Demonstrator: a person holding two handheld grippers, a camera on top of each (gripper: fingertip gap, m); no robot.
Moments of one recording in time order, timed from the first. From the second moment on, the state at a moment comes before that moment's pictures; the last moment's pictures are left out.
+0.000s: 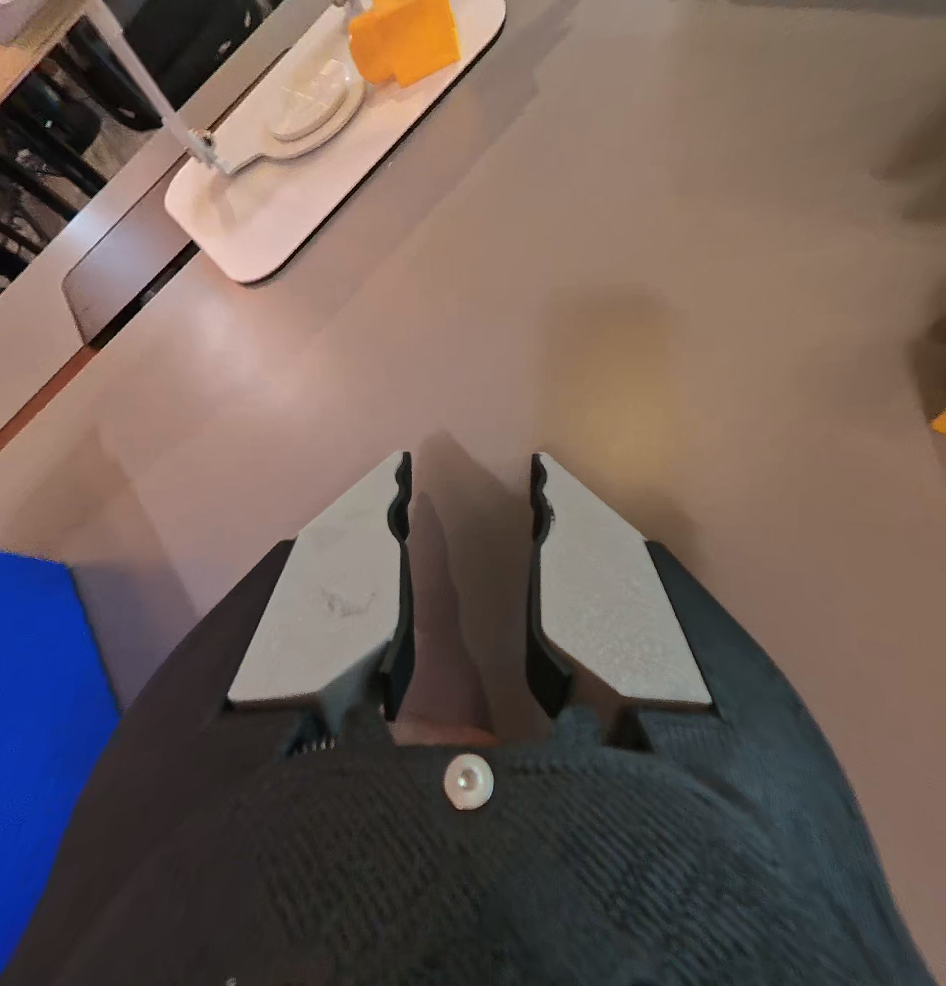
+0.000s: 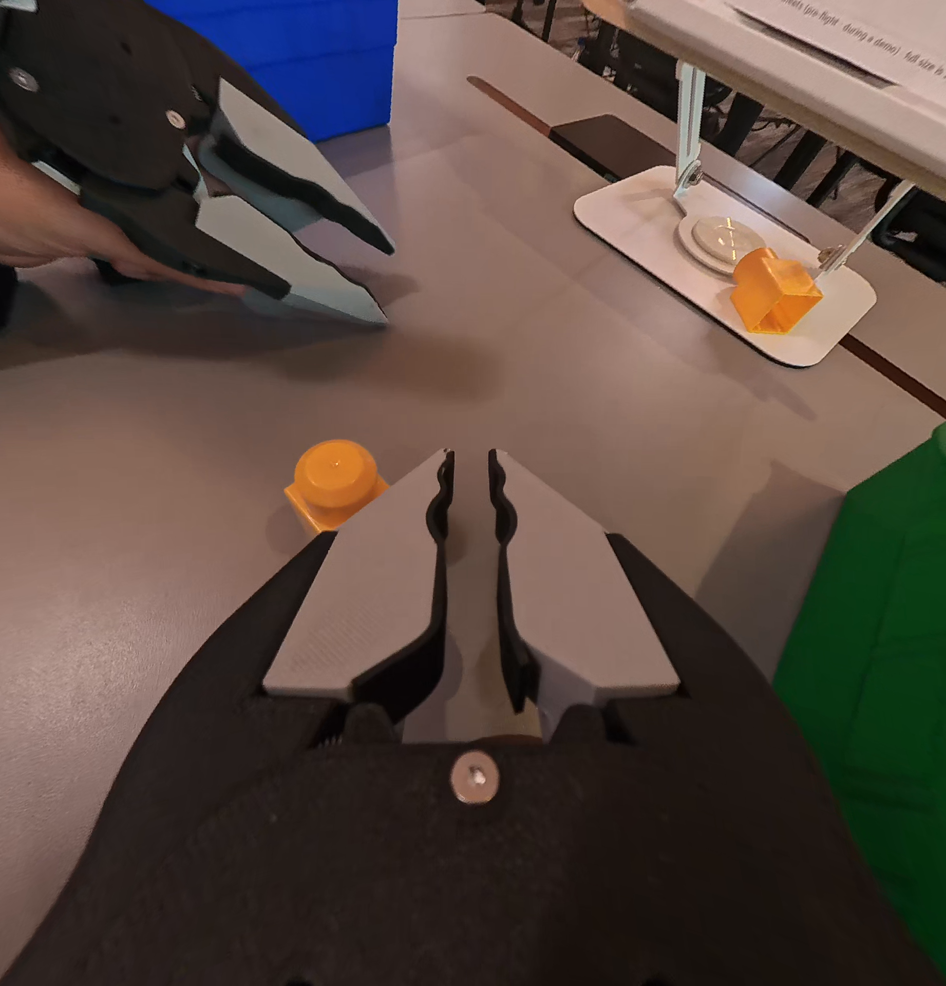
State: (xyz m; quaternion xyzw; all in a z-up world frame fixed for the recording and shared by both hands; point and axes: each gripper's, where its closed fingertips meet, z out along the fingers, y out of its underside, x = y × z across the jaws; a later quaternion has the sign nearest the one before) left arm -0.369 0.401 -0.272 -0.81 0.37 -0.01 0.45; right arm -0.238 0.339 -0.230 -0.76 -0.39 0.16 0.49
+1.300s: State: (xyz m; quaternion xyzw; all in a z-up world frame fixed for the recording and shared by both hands) left arm -0.215 0.611 -0.268 -0.83 0.31 0.03 0.46; right arm -0.245 0.324 -0.211 -0.73 -0.41 0.19 0.51
